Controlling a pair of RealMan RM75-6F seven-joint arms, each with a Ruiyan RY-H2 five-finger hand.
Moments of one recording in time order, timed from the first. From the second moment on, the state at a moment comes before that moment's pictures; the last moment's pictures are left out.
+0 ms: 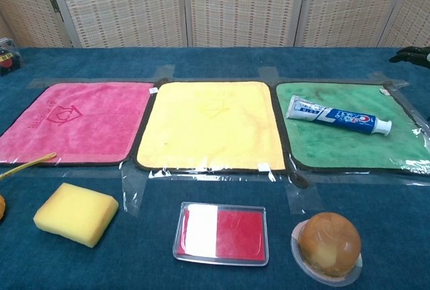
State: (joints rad) left arm -0.05 -1.12 -0.04 -1.66 1.54 1.58 0.19; right arm 0.57 -1.53 0.13 -0.80 -1.45 0.92 0.09
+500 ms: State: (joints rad) left arm -0.04 -1.11 -0.03 -1.67 1.54 1.58 0.18; right arm 0.68 -1.69 0.07 -0.57 -1.52 0.88 0.20
